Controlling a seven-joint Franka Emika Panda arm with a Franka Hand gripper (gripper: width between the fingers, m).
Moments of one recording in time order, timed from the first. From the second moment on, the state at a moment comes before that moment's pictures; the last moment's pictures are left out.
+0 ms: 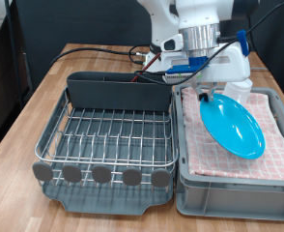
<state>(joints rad) 0.39 -0.04 -0.22 -2.54 0.38 2.84 1.18</state>
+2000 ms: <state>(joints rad) 0.21 -0.30 -0.22 -2.38 -0.20 2.15 1.51</state>
